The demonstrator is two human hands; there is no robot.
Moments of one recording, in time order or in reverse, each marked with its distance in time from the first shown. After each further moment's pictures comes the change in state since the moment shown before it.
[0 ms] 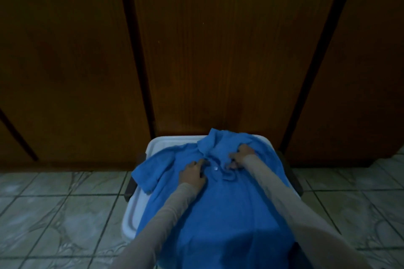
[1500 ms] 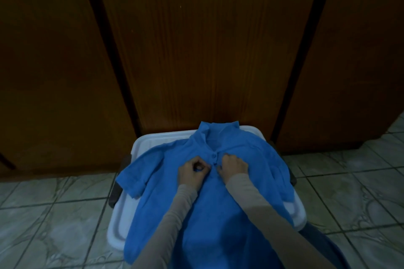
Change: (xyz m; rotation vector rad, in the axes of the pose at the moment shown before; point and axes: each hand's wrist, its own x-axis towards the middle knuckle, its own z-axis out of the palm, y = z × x) left_hand 0.009 0.016 0.030 -0.635 0.281 0.039; right_hand -0.001 0.034 0.046 -0.538 0.288 -0.133
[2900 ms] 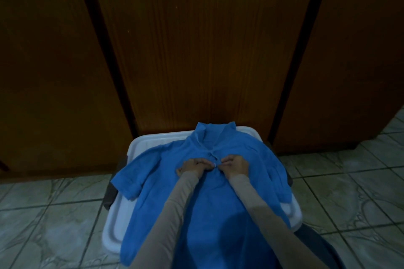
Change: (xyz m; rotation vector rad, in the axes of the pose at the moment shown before) left_hand 0.032 0.006 0.017 -0.008 -0.253 -0.473; right_hand 0.007 0.017 0.008 0.845 0.034 0.290
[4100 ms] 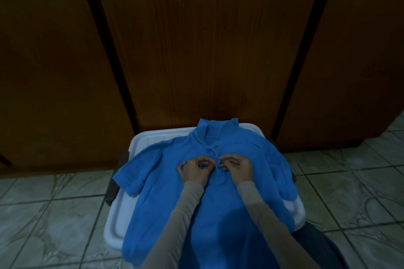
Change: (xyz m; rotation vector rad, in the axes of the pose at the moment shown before) left_hand -0.043 0.001 0.006 0.126 0.276 0.305; right_hand -0.001 0.027 0.007 0.430 -0.059 -0.240
